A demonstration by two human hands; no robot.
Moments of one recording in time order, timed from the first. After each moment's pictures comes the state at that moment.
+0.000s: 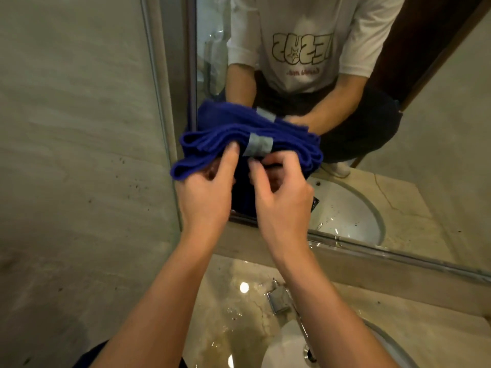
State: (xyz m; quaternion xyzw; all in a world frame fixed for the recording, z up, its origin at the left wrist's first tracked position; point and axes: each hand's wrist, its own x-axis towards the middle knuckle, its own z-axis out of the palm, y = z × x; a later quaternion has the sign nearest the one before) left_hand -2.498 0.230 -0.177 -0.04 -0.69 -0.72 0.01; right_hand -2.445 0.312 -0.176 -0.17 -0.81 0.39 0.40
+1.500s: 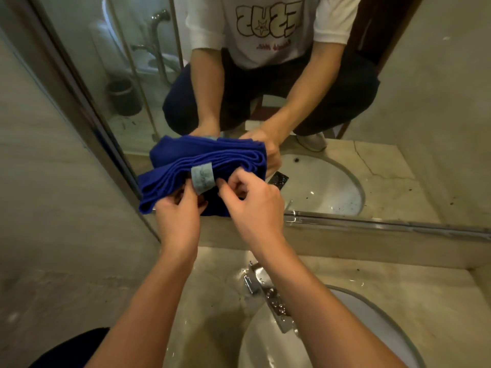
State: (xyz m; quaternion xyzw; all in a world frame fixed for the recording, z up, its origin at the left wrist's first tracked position) left_hand -2.459 0.283 -0.227 0.03 -0.64 -0.77 -0.08; right_hand -2.402 0.372 -0.216 -0.24 -0.87 0.34 0.28
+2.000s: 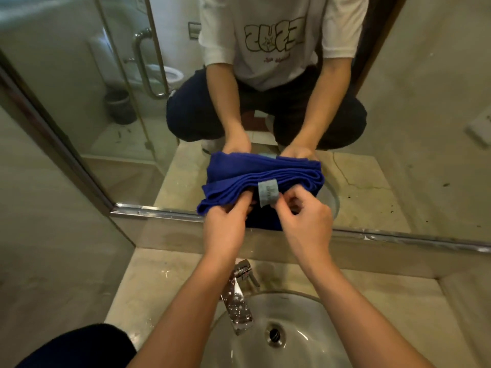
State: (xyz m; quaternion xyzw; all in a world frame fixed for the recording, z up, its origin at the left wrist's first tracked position) left_hand -2.369 0.388 -0.211 0.00 -0.66 -0.72 -0.21; right_hand -2.297 0.491 -0.214 -0.30 -0.84 0.30 0.34
